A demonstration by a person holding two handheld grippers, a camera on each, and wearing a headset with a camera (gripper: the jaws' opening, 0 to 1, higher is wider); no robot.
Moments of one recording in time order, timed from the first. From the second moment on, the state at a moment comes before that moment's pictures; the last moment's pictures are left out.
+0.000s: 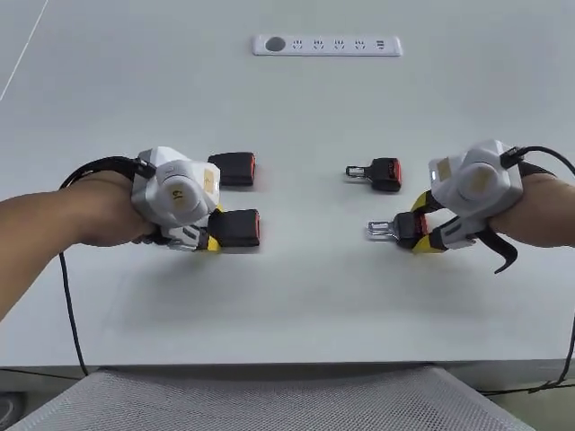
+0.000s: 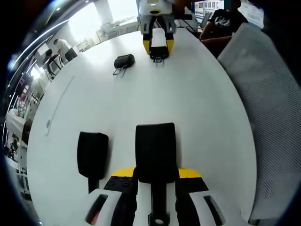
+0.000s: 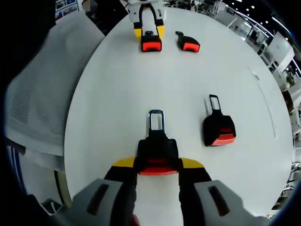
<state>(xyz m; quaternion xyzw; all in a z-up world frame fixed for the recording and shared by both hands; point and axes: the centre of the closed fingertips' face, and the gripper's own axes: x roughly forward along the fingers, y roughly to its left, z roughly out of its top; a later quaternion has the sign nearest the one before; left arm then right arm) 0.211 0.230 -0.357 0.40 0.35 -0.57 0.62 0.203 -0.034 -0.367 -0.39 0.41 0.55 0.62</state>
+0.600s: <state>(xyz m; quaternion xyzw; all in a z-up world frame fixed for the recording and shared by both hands) 0.209 0.230 -0.358 0.41 0.36 -0.57 0.62 0.203 -0.033 -0.366 -0.40 0.41 0.54 0.61</state>
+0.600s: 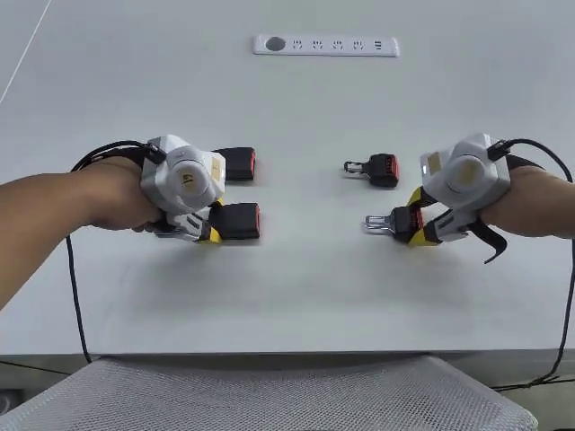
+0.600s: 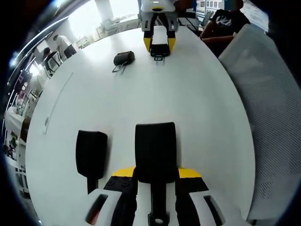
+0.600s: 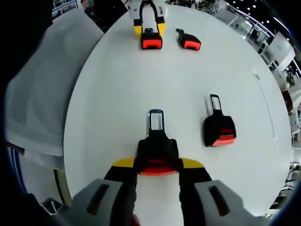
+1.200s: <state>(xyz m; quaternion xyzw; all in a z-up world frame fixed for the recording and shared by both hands) 0.208 0.231 -0.359 0.41 0.36 -0.57 0.61 0.198 0.017 -0.366 -0.40 0.39 0.55 0.62</state>
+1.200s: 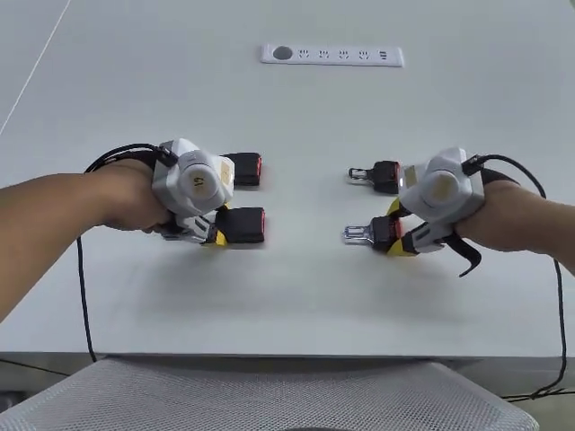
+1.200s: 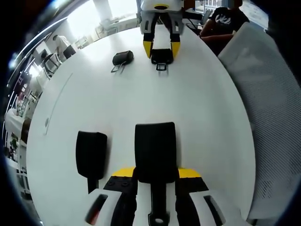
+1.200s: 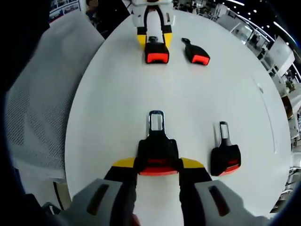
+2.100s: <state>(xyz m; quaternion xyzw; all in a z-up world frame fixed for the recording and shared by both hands) 0.206 0.230 -0.356 0.41 0.36 -0.57 0.61 0.218 0.111 -0.372 -0.37 0.36 0.58 0.63</state>
